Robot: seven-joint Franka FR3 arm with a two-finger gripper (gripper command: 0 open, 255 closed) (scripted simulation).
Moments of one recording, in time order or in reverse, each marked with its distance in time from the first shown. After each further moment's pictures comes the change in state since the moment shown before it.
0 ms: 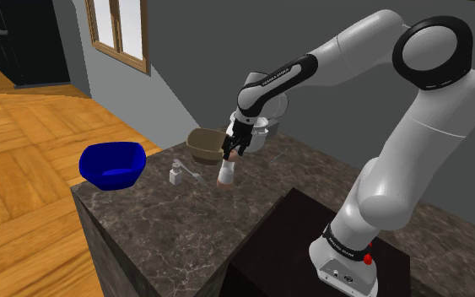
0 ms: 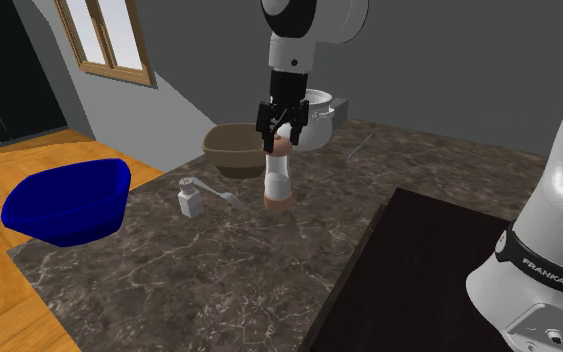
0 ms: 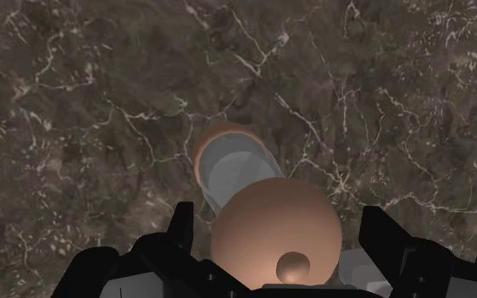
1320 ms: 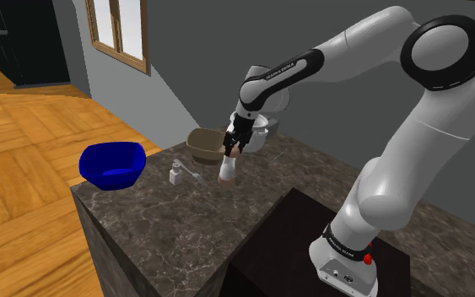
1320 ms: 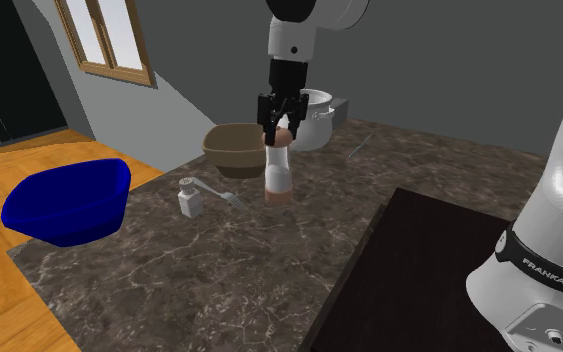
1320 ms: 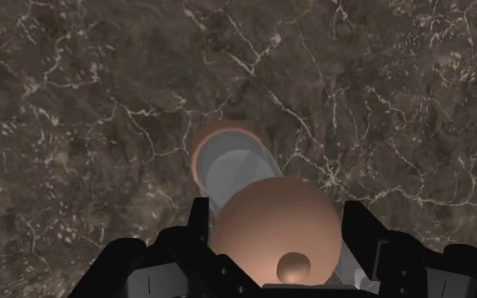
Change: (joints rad) arm -0.001 -0.040 0.000 0.017 -0.023 -0.053 0.024
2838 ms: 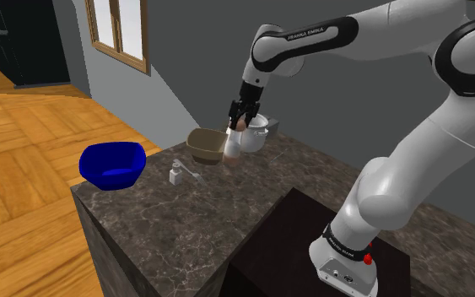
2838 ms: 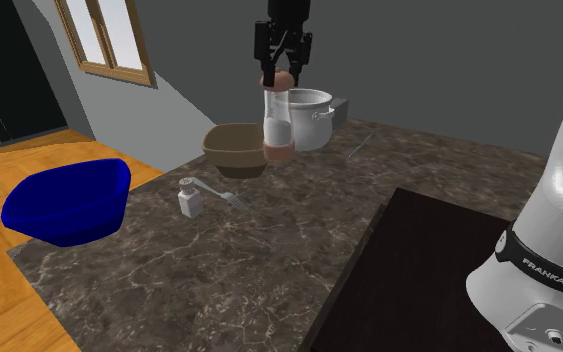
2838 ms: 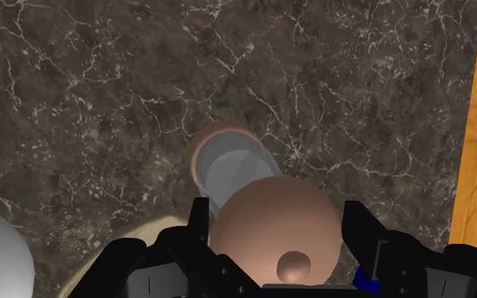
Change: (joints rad) arm -0.012 -0.161 0.005 0.158 -0.075 -0.309 0.087
